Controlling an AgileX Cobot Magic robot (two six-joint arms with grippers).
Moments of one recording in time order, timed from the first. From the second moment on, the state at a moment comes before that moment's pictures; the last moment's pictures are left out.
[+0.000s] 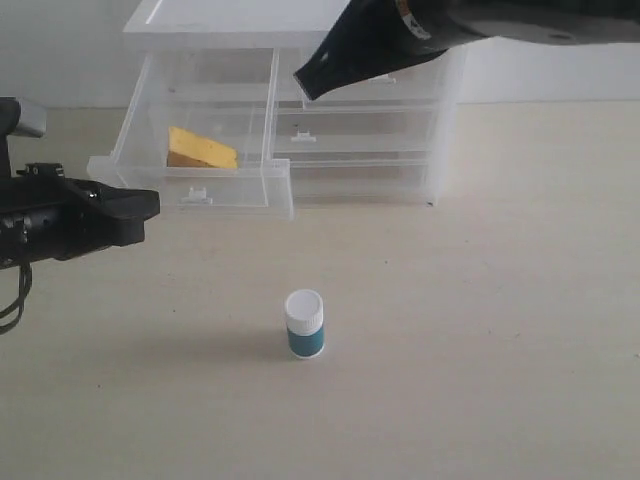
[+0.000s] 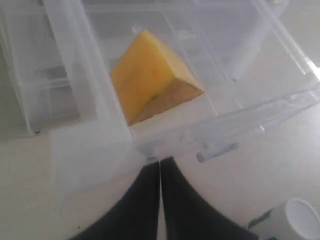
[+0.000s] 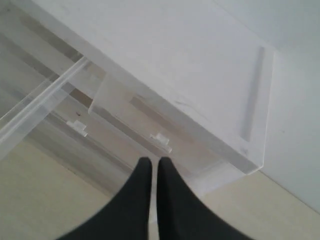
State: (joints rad) left arm -0.11 1.48 -0.46 0.85 -0.61 -0.83; right arm 0.84 1.53 -1.24 -1.07 0.68 0.81
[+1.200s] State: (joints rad) left arm -0.17 1.65 -0.92 0.90 -0.40 -0.85; right arm 0.45 1.53 -1.03 -1.15 0.16 1.26
